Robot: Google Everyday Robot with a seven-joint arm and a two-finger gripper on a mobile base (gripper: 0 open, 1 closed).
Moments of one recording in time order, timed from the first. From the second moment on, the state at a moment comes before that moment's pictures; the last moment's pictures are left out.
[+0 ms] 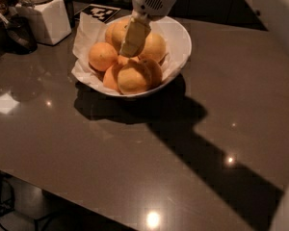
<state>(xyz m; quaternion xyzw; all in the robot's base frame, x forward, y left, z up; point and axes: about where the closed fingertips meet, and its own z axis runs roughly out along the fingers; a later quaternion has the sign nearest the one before) 0.608 0.030 0.974 -0.63 0.73 0.09 0.23</state>
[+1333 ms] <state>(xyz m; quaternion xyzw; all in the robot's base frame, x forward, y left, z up) 0.542 0.019 1.012 -0.65 0.67 0.15 0.31</state>
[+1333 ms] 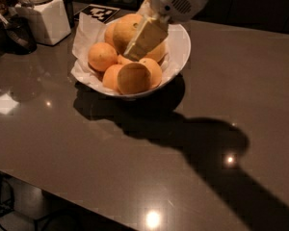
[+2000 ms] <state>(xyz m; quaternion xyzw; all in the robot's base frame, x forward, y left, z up) 0.485 -0.011 1.018 -0.62 0.69 0.15 0.35</state>
